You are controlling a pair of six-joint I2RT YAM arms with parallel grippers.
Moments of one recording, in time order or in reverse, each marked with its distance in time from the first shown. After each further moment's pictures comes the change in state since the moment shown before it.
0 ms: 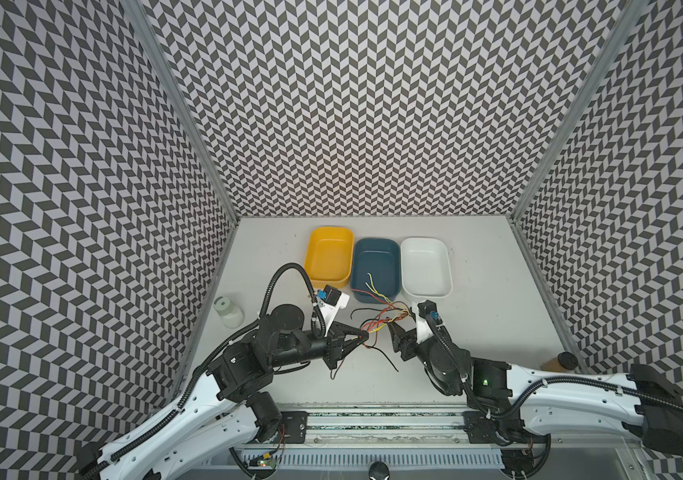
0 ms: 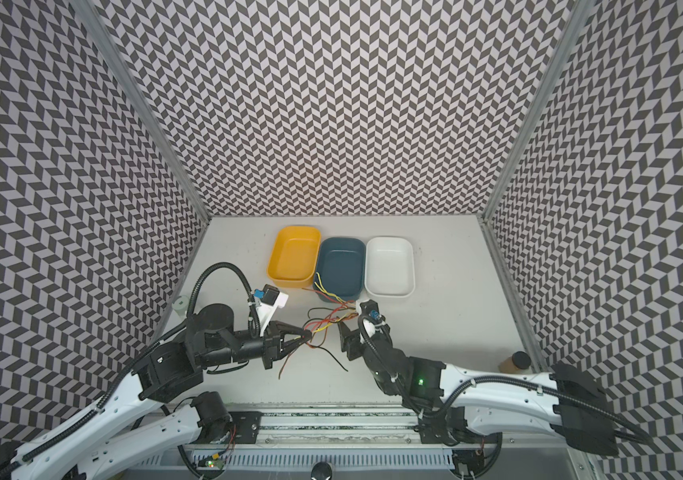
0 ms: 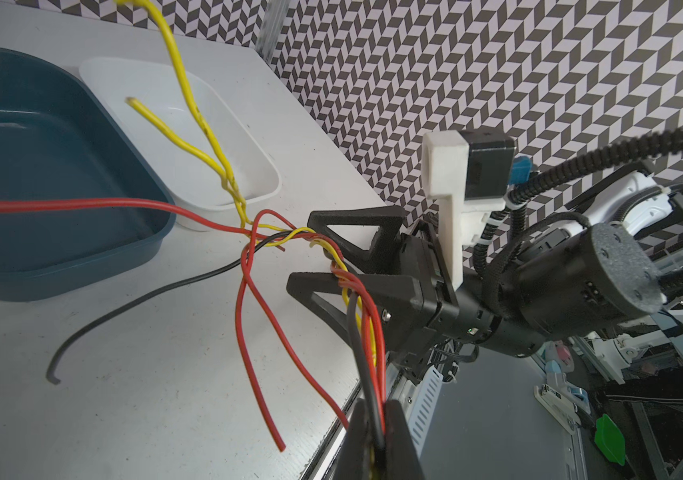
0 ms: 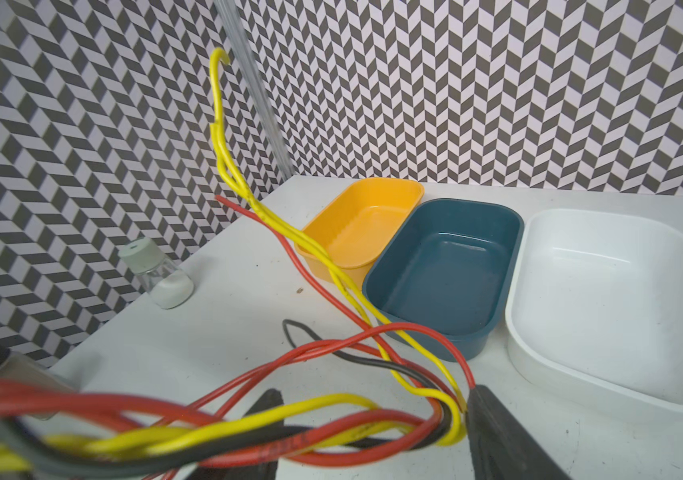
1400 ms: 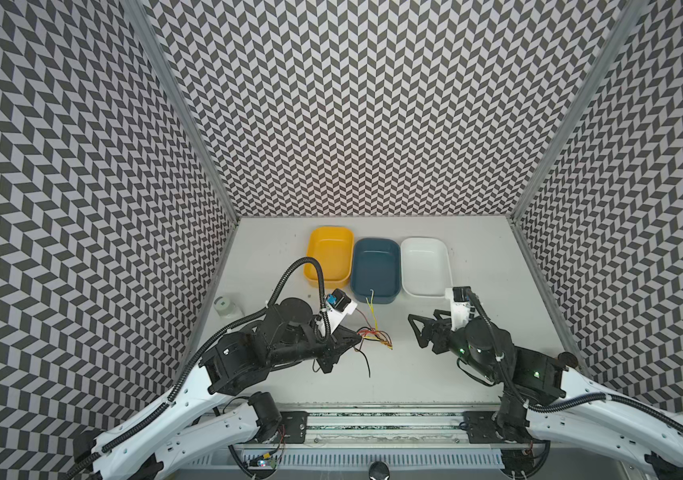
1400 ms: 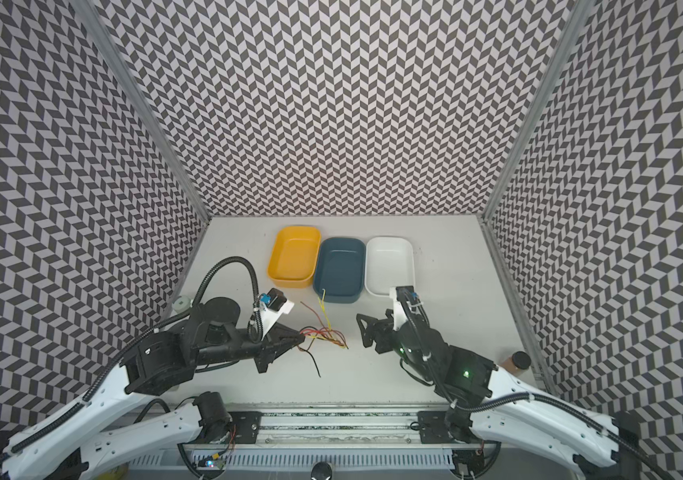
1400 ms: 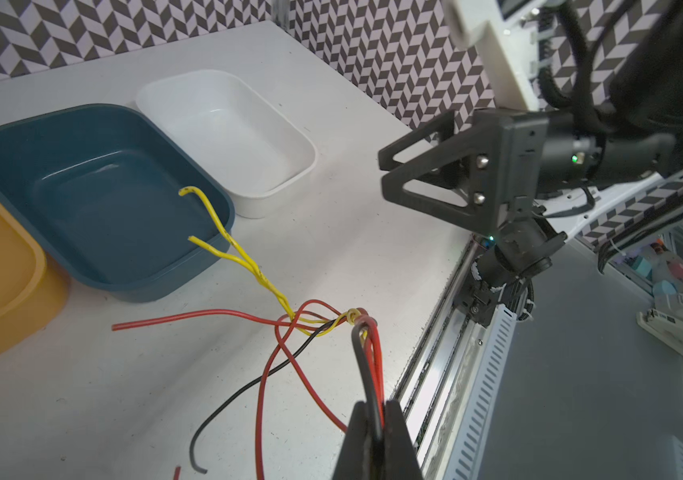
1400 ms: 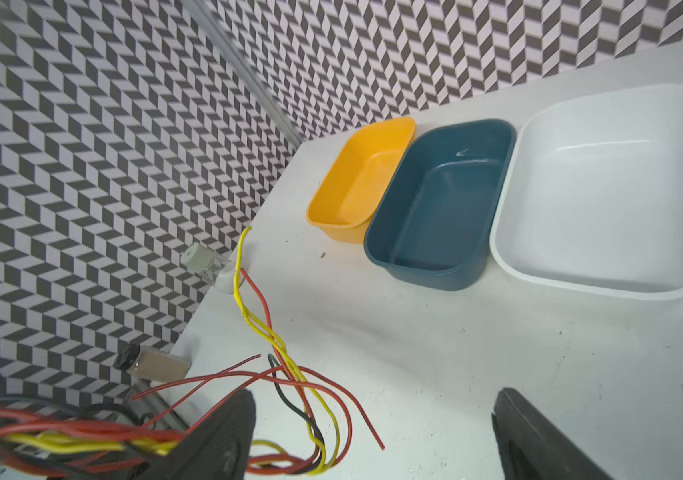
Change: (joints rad) left arm -0.052 0.092 0.202 -0.324 -0.100 0.335; right arm -0.253 -0.243 0.144 -0.570 -0.446 0.309
